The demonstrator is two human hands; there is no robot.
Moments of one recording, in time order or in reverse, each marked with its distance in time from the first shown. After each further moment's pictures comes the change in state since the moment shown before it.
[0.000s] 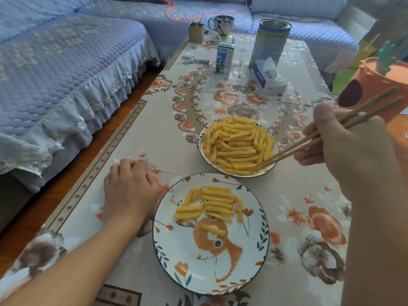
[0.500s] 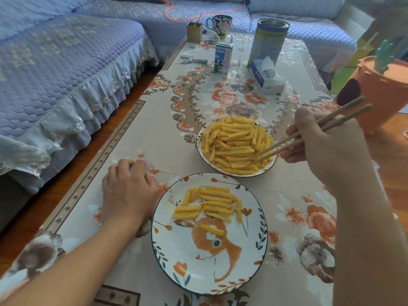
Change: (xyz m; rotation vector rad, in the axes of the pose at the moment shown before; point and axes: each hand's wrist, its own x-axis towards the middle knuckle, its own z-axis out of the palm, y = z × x) left_hand 0.000 0.000 0.000 -0.004 -0.004 -0.007; right_hand 0.002 0.009 0.013 -0.039 -0.039 -0.028
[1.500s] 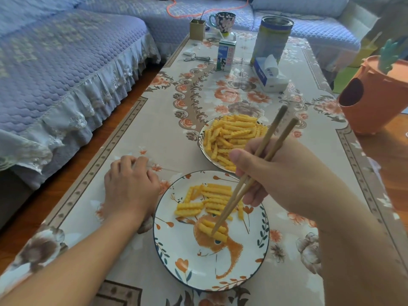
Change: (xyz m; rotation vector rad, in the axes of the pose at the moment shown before) left_hand 0.001 0.000 0.001 -0.007 -0.007 -0.019; right_hand -0.050 -0.049 0.027 -0.093 -0.602 0.075
